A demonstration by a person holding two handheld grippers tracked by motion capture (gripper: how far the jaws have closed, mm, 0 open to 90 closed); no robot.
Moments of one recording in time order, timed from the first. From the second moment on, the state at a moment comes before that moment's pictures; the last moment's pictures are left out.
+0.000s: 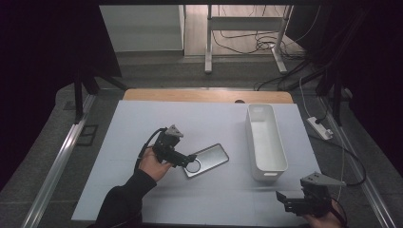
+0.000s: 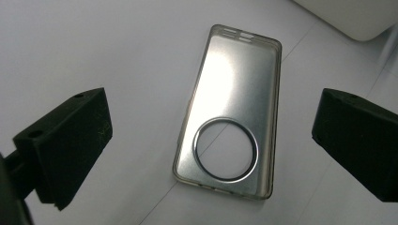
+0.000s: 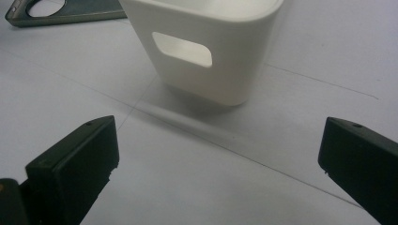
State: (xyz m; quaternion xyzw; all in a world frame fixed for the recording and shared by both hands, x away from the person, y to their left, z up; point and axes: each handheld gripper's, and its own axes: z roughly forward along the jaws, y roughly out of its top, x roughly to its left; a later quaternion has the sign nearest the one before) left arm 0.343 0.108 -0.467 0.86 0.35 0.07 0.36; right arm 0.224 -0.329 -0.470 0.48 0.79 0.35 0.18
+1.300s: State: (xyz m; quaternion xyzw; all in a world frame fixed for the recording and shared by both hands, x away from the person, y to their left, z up) left arm 0.342 0.097 -0.473 0.88 0.32 0.05 0.34; right arm 0.225 -0.329 -0.471 0.48 0.79 0.34 0.18
